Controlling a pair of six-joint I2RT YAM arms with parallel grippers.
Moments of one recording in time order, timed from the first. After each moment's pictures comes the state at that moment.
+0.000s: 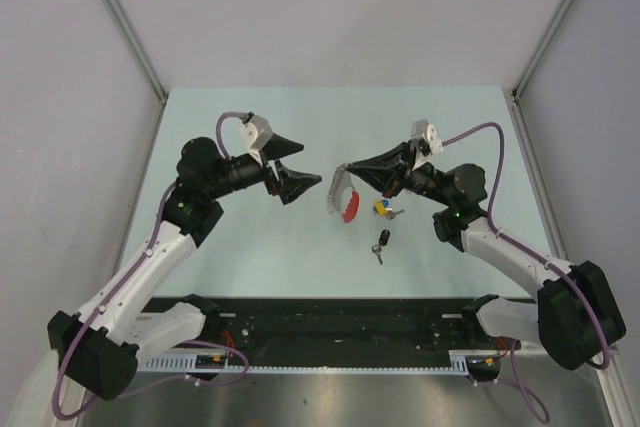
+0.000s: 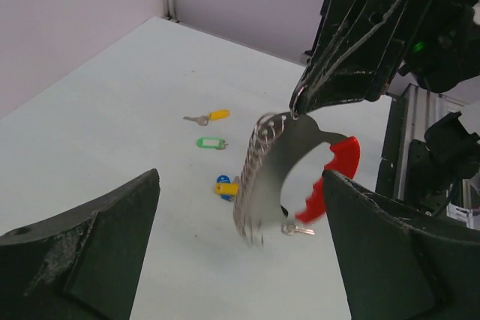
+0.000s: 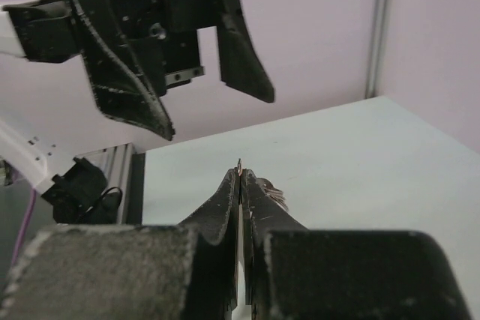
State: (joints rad) left arm -0.44 0.98 0.88 0.10 0.68 -0.10; right arm 0.49 1.18 0.66 0.97 -0.73 0.40
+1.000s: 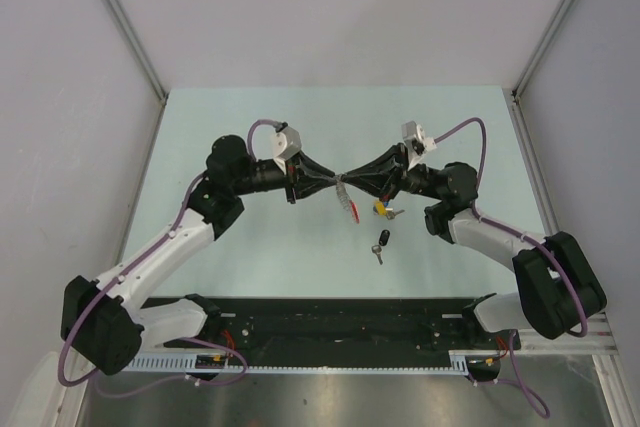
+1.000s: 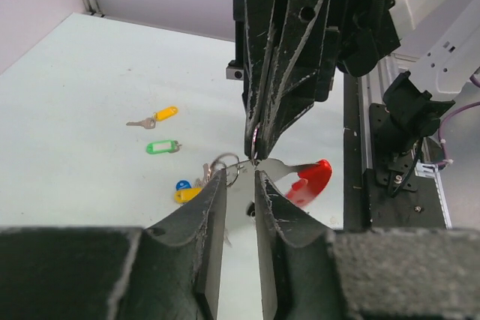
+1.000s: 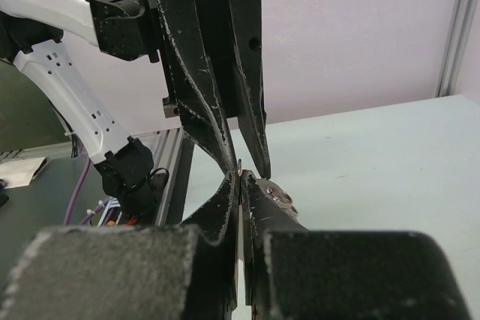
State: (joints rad) left arm -0.54 1.14 0.89 0.22 0.83 -0.04; right arm 0.47 1.37 0.66 1.28 -0.93 0.60
